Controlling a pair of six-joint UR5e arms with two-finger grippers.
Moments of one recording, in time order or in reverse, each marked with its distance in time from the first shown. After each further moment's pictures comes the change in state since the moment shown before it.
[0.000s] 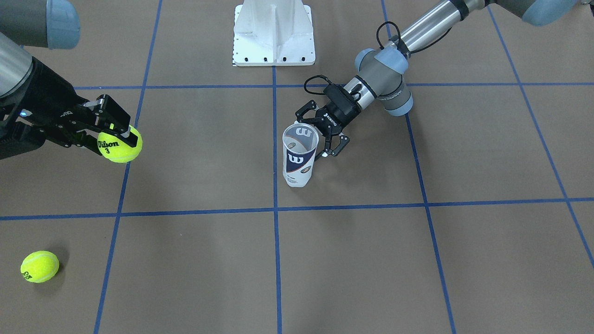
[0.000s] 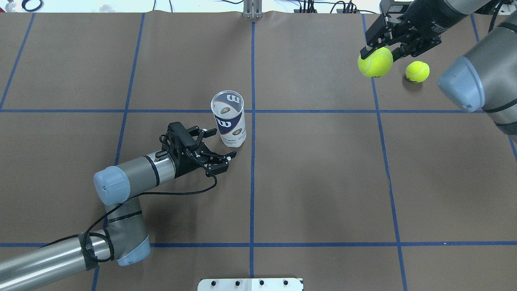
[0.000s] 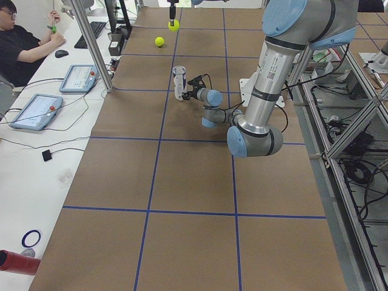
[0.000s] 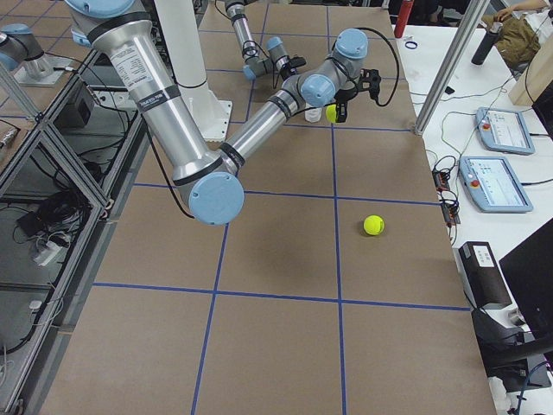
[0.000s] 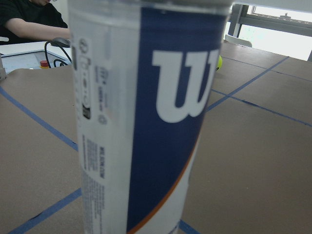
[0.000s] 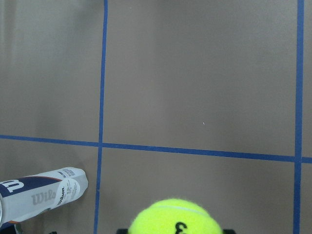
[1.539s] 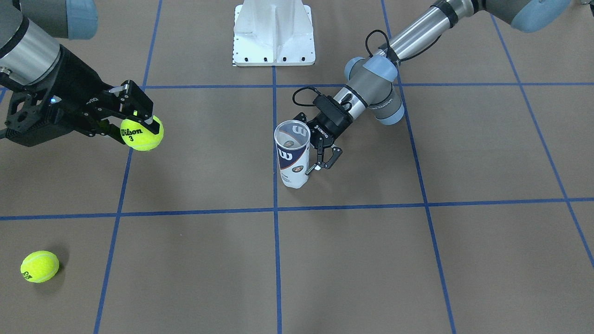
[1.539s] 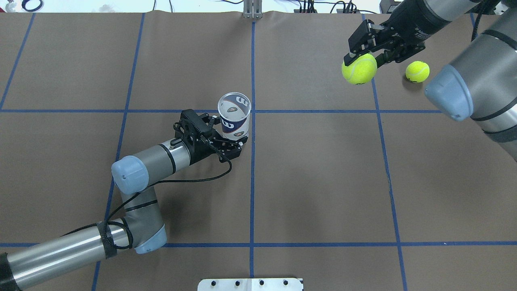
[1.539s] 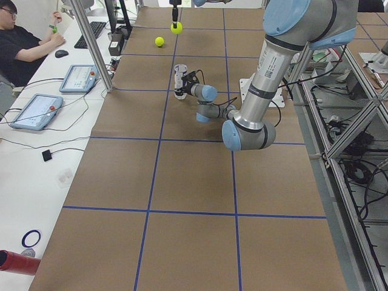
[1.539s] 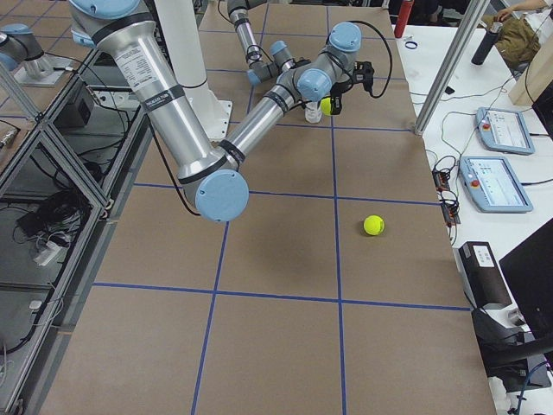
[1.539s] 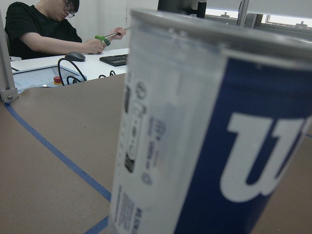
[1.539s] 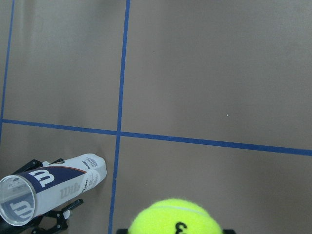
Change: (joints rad) left arm -0.021 -0.095 0.082 0.004 0.037 -0.001; right arm -0.054 0.036 0.029 0.000 -0.009 0.045
